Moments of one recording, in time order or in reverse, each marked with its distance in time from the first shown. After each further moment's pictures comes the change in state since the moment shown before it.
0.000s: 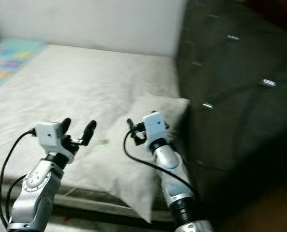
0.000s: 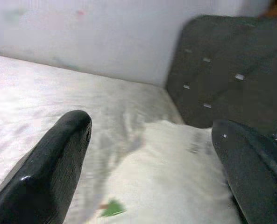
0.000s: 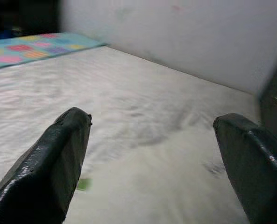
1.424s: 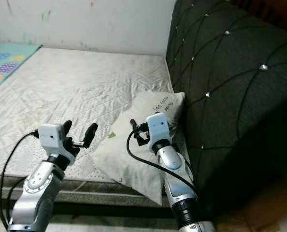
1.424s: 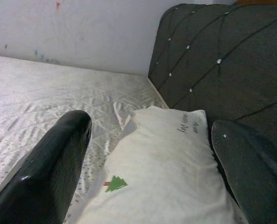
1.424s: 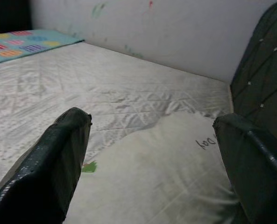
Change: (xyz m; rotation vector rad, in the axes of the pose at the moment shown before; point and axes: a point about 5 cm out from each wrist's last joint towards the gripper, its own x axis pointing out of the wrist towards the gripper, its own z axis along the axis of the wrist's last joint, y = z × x) left arm -0.002 -0.002 -0.004 0.014 0.026 -0.008; right arm -0.003 -0.004 -0.002 0.010 0.013 -0.019
